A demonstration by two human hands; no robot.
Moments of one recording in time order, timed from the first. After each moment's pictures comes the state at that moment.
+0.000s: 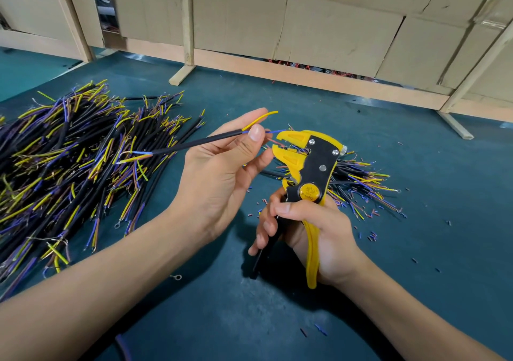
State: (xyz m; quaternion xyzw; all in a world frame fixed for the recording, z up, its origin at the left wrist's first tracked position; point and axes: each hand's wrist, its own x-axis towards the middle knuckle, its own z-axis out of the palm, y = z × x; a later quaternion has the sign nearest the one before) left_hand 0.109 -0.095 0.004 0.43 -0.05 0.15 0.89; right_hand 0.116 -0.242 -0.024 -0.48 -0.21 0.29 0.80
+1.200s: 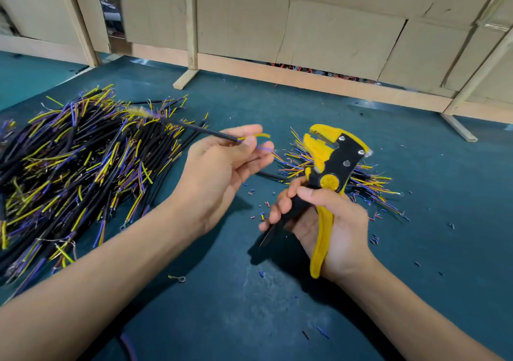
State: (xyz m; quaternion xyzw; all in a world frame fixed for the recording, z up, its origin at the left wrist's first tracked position) left_hand 0.121 -0.081 0.008 0.49 0.04 0.12 0.86; right_hand 0.126 -0.247 -0.023 -0.44 -0.18 0.24 0.85
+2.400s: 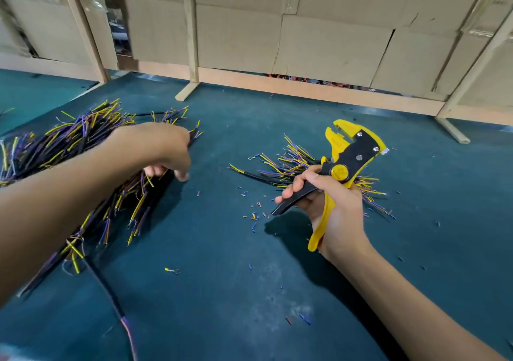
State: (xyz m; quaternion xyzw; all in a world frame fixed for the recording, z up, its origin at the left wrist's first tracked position) left_hand 0.168 0.014 0.044 0.97 0.17 -0.17 0.01; right_hand 0.146 -0.264 -0.025 -0.46 -0.15 0.07 0.87
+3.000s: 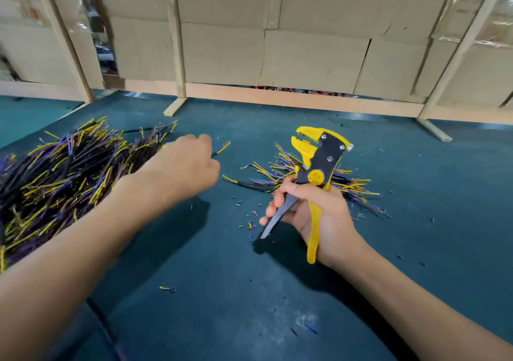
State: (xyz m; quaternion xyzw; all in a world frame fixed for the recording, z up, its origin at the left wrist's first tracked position) left_hand 0.145 -0.034 0.031 0.99 0.04 0.10 0.06; right_hand 0.145 -0.258 -0.023 -0.48 -0.18 0.16 0.84
